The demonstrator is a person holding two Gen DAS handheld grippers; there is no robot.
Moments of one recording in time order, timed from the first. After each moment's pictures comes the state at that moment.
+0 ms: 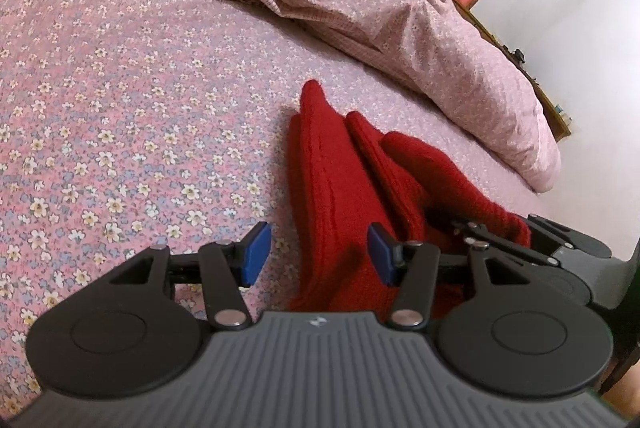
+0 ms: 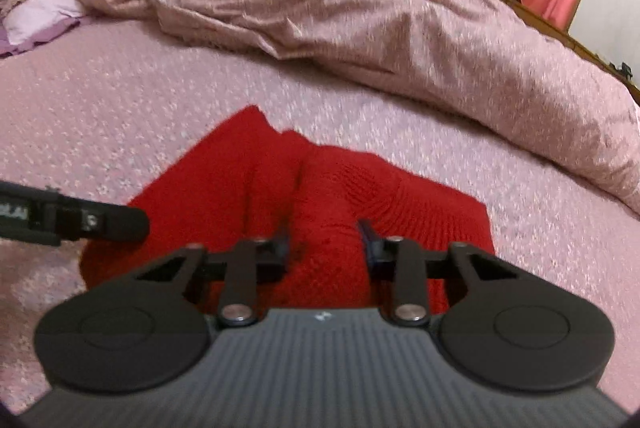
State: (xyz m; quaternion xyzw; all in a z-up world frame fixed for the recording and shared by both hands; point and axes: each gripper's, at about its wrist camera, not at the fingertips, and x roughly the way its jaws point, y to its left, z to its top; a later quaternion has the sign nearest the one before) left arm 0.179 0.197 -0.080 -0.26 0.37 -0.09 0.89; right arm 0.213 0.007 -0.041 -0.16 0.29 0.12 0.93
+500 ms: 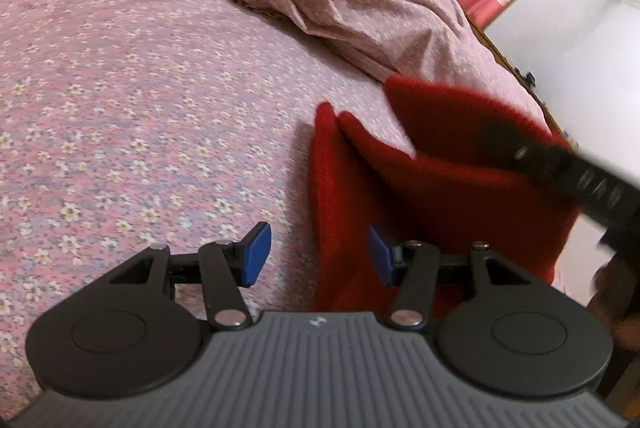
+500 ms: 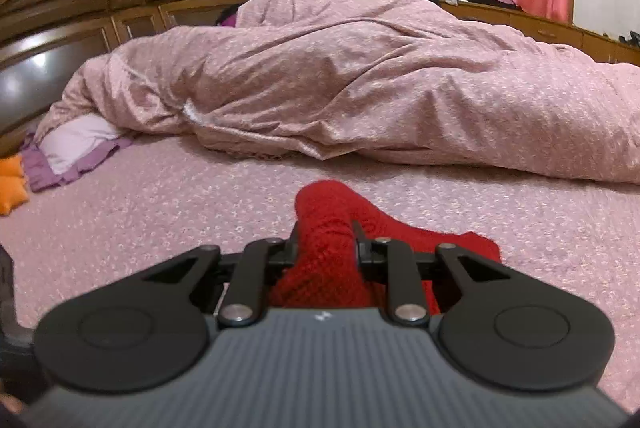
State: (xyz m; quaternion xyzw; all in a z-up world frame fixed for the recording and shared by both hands) left arm 0.172 0.222 -0.078 -0.29 0.36 -0.06 0.89; right arm 0.207 0.041 0.010 -0.04 0.24 0.17 0.95
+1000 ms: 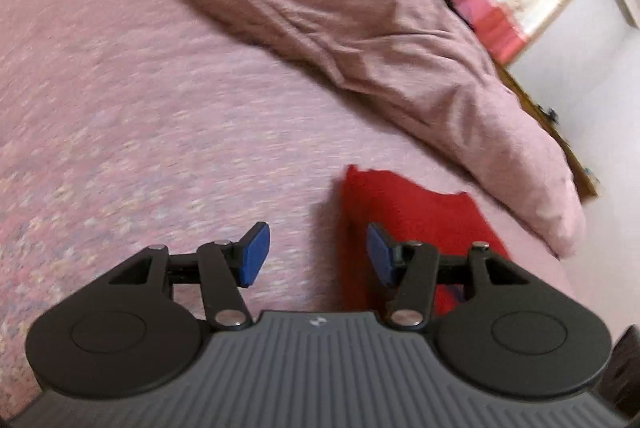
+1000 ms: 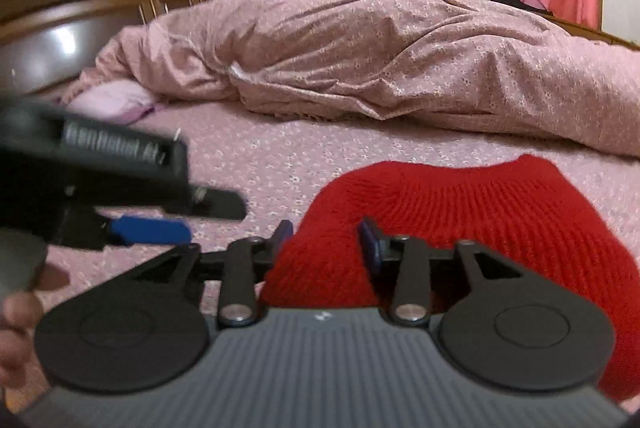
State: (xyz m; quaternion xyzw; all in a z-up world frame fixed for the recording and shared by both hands) left arm 0.170 0.248 -0.051 -0.29 0.32 -0.02 0.90; right arm 0.181 0.074 -0.060 -0.03 0.22 0.22 0.95
